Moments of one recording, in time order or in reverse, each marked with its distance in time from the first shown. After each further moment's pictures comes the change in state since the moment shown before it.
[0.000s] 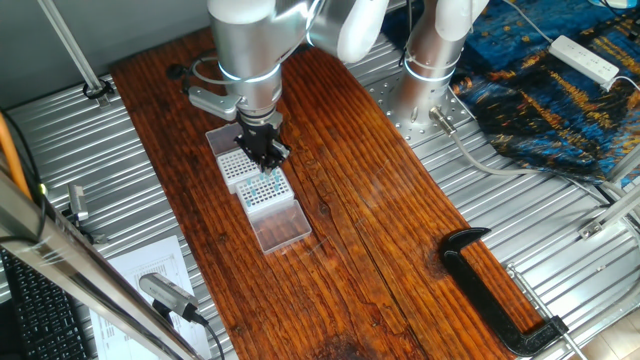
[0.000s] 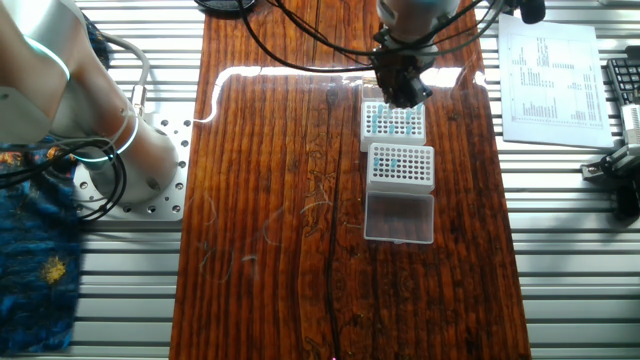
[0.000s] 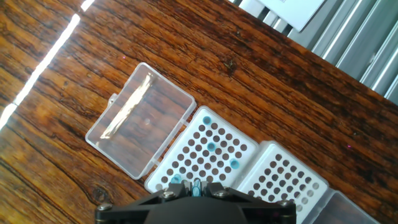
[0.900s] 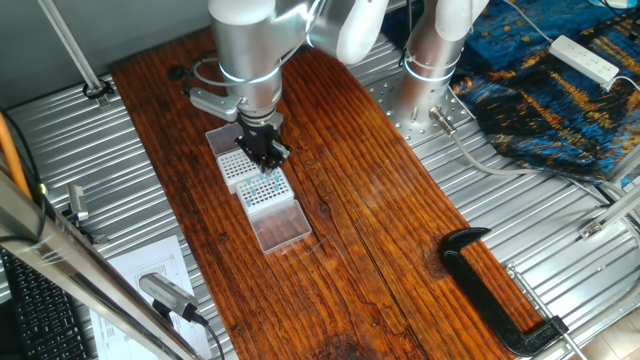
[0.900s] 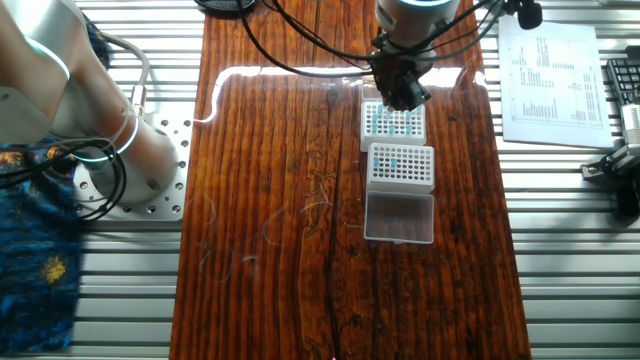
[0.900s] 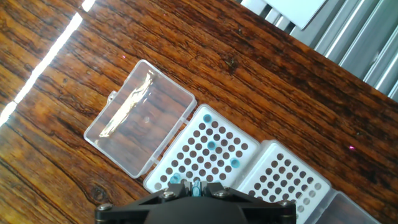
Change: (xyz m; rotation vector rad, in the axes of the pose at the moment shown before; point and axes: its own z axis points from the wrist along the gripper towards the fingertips) arm 0.000 -0.001 0.006 -0.004 -0.001 -0.009
